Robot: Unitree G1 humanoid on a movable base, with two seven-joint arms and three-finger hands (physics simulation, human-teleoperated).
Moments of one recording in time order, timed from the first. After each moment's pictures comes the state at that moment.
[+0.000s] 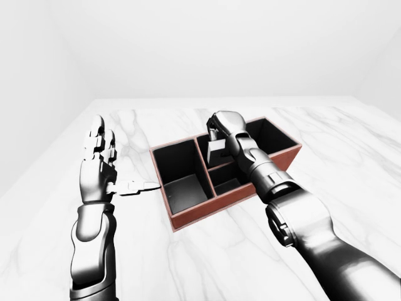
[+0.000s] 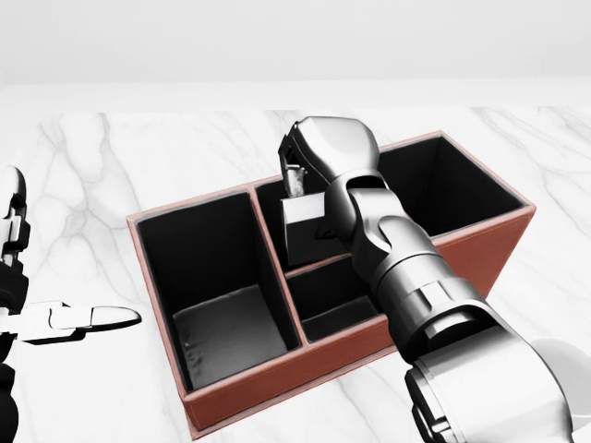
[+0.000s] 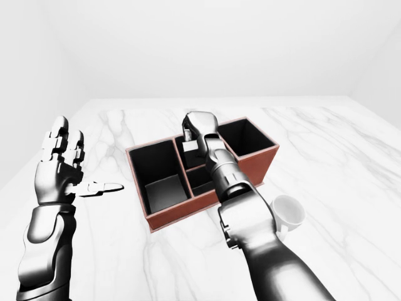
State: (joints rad) left arm -0.08 0.13 0.26 -0.36 -0.08 0.09 -0.09; right arm -1.19 -0.06 0.10 1.29 -1.06 -0.09 -0.27
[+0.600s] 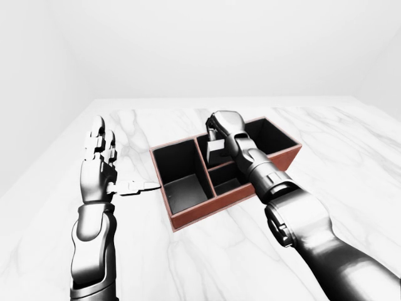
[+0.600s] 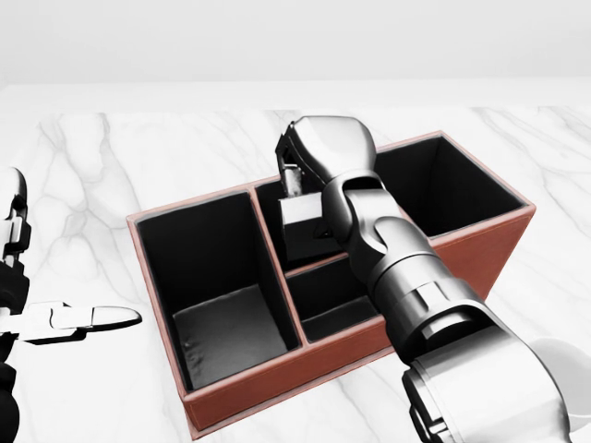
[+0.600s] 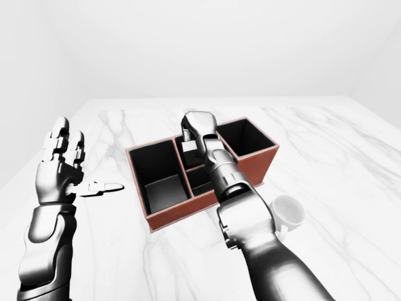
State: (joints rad) left arm -0.08 0.13 0.26 -0.36 -0.08 0.09 -0.09; right arm -1.19 -0.05 0.10 1.30 -1.08 -0.09 -0.31
